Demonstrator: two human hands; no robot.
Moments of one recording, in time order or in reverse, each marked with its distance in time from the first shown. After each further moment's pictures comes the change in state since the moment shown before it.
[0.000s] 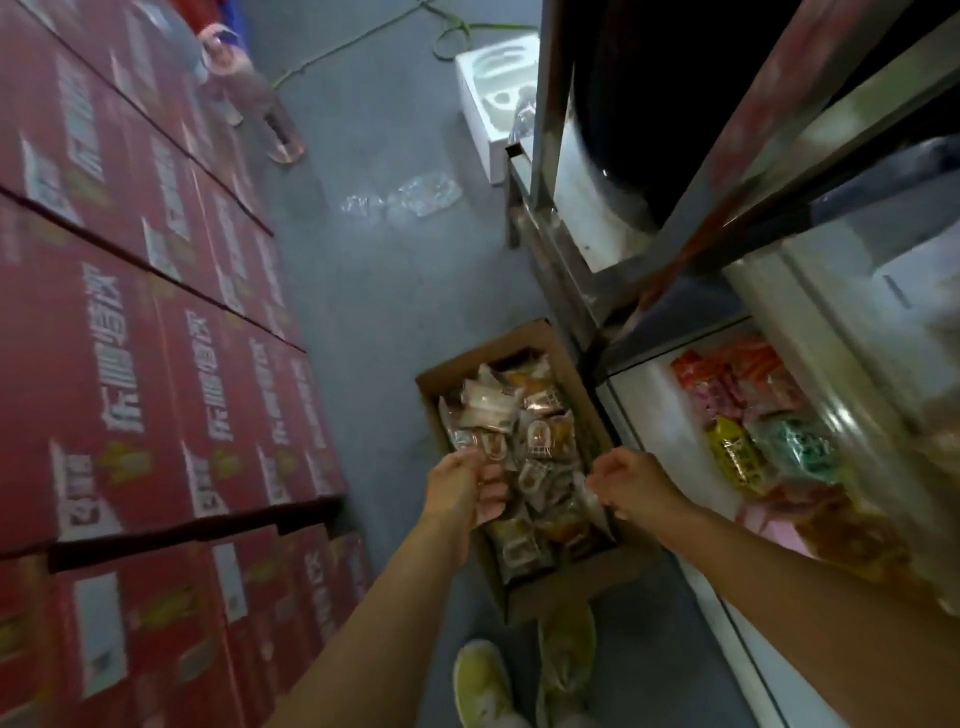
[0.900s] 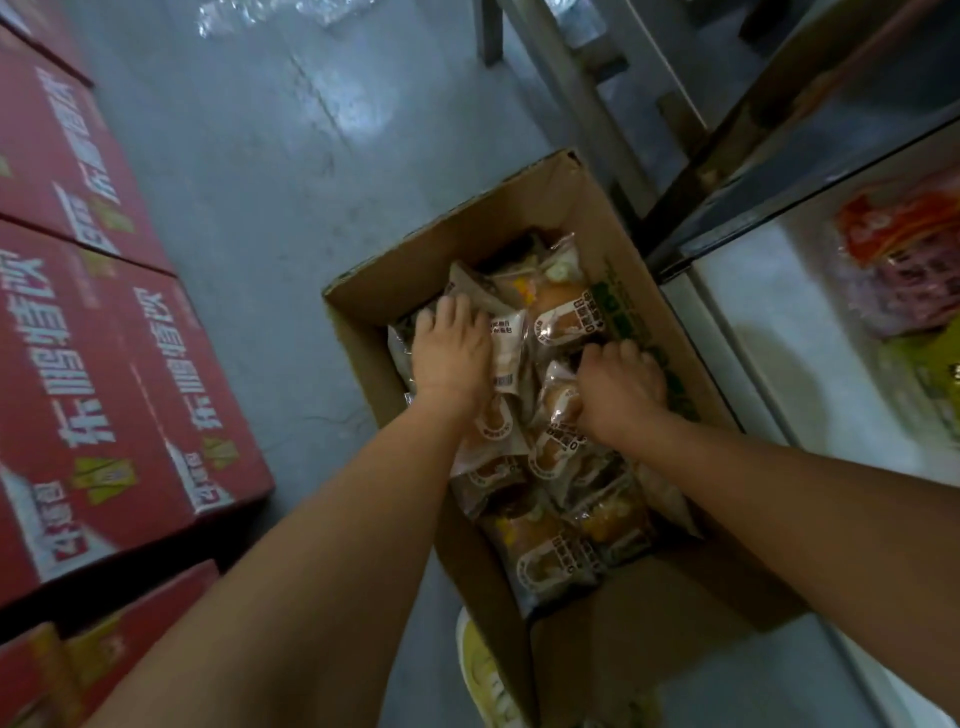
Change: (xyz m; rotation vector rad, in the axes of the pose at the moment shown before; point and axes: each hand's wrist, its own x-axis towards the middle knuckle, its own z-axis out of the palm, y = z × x) left_hand 0.309 -0.024 0.035 2.037 0.280 0.894; right_hand 0.259 0.059 0.101 -1.203 0.181 -0.172
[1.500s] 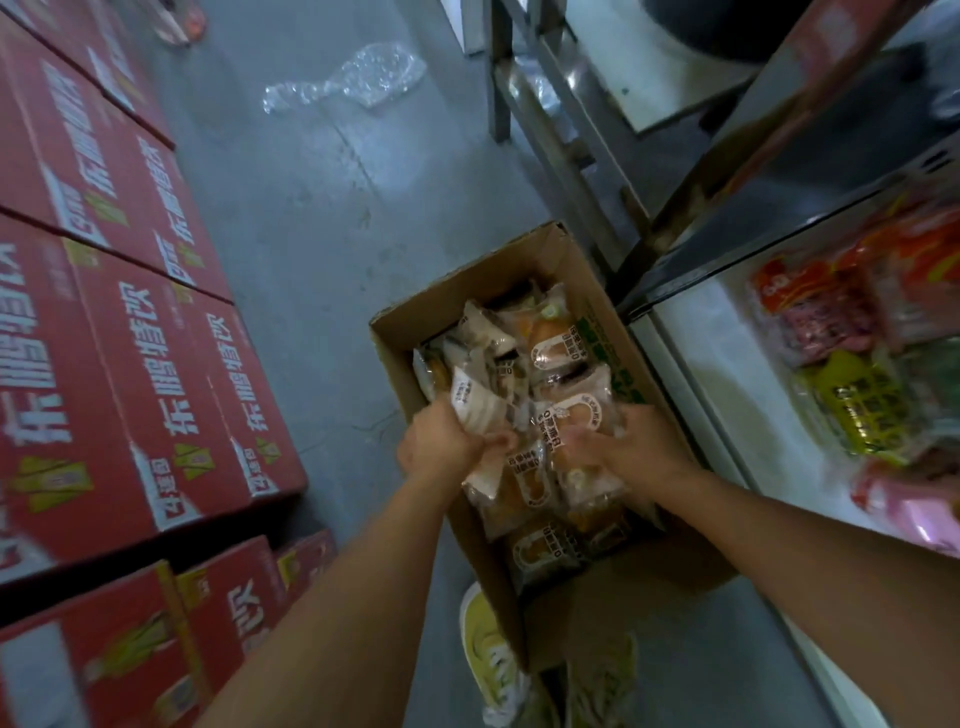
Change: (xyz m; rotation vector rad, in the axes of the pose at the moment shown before) left_hand -0.101 -0.008 -0.044 -0.973 -0.270 -0.531; right_hand -0.107 0.033 -0.029 1.257 -0.139 0.065
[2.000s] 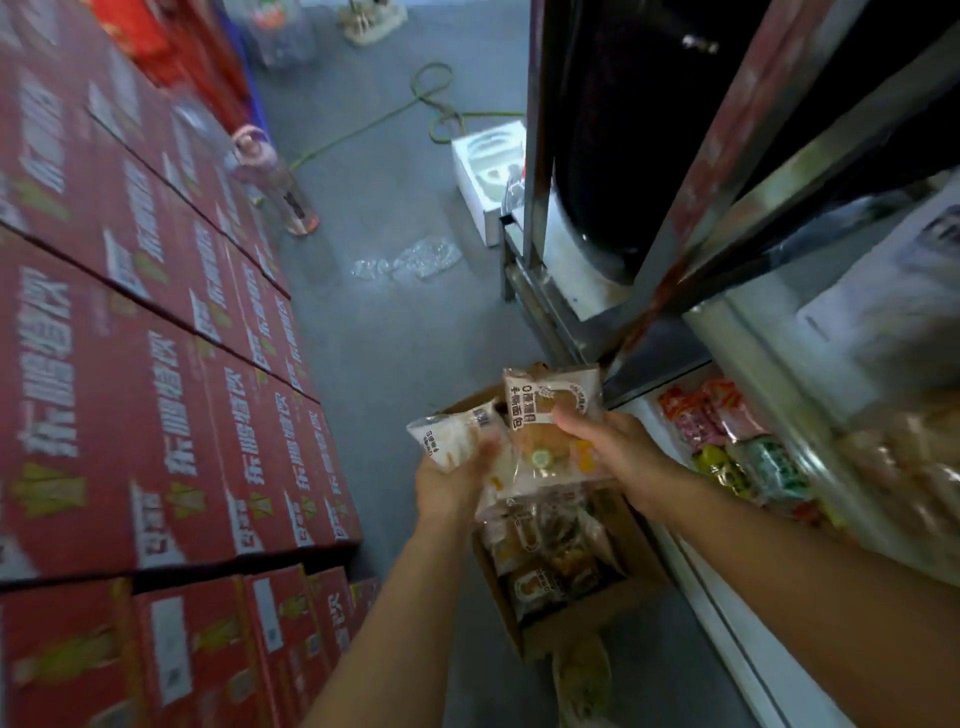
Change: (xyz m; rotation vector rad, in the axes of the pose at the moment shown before) left_hand -0.224 0.073 -0.145 -1.076 0.086 -0.006; right_hand -0.204 -0.186 -0.066 0.429 -0.083 -0.124
